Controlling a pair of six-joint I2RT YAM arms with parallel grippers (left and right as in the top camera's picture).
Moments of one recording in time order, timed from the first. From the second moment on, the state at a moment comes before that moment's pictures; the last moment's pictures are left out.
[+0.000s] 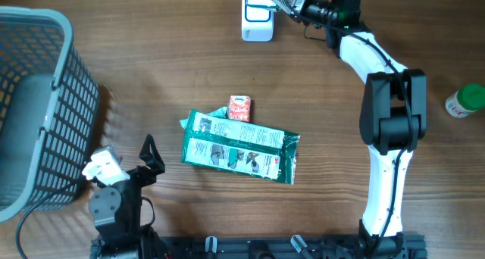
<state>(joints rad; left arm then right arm) 0.20 0.01 0.12 -0.40 0.05 -0.33 0.11 2.39 1.79 0.31 -0.93 0.81</state>
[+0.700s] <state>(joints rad) 0.20 0.01 0.12 -0.40 0.05 -0.33 -0.52 2.19 1.79 -0.48 -0.40 0.23</state>
